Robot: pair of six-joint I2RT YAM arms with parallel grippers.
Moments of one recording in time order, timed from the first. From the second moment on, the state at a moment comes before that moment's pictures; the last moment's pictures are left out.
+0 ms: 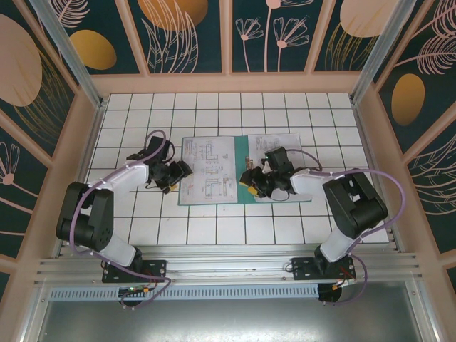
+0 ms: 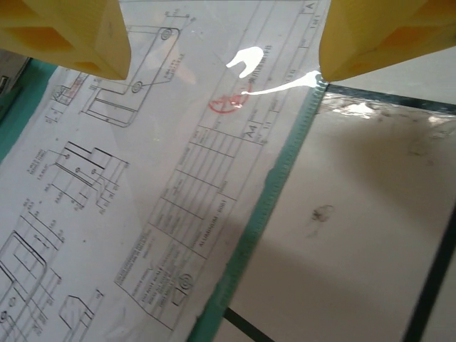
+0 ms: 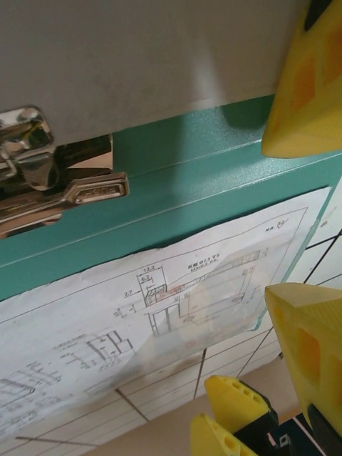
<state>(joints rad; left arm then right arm) -0.28 1.56 0.90 -0.51 0.28 -0.89 0.51 1.66 0.75 -0.01 -0.55 1.02</state>
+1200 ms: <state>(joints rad) -0.24 1.58 0.79 -0.43 0.40 -0.76 0.52 1.72 0.82 -0.15 -0.52 0.96</state>
